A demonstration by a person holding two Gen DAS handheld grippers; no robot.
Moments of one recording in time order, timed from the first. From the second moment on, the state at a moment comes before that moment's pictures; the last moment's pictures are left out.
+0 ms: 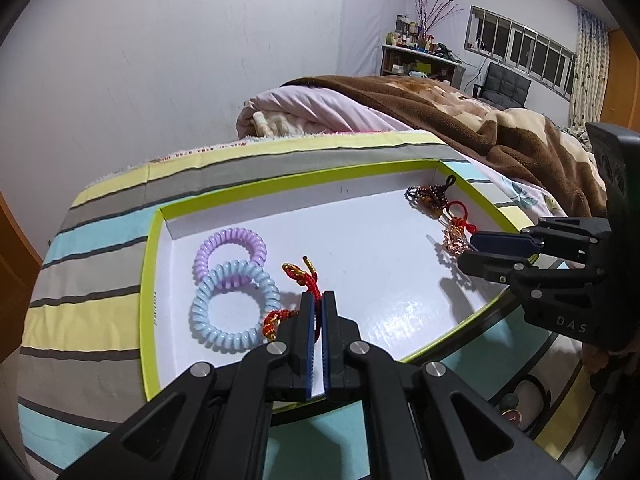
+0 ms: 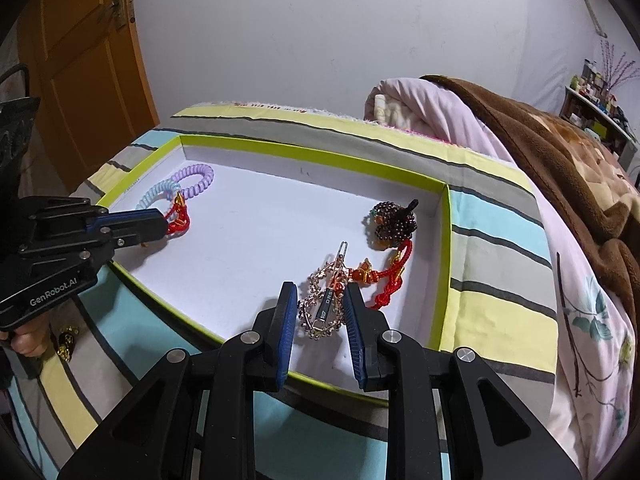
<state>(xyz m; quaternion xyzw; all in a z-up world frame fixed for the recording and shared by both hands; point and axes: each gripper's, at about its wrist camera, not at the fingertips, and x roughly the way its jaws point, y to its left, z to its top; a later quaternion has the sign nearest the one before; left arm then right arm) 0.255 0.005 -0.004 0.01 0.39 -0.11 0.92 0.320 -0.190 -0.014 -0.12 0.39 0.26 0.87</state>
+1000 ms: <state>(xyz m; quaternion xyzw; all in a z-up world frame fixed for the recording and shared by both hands) 0.164 0.023 0.034 -0.03 0.35 -0.08 0.93 0.219 -0.216 0.027 -0.07 0.35 0.26 0.90</state>
